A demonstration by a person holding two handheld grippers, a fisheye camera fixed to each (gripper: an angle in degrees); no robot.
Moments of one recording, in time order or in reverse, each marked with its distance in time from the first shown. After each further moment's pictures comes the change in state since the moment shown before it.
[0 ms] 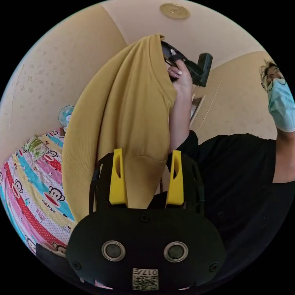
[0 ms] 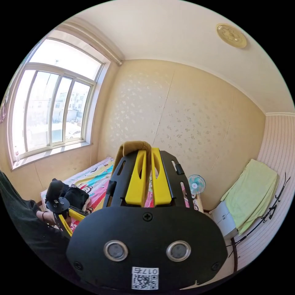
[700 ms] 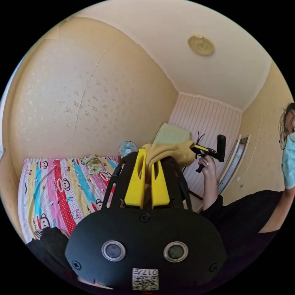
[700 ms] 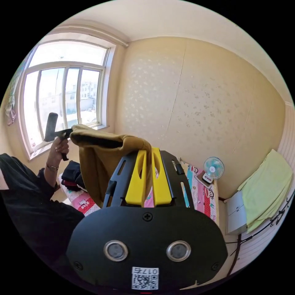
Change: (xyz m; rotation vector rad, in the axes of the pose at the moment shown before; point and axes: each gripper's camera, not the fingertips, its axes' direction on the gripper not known) left arm -0.001 -0.004 -0.200 0.409 -0.520 -0.174; right arm 0.133 0.032 0.075 -0.198 -0.224 0.002
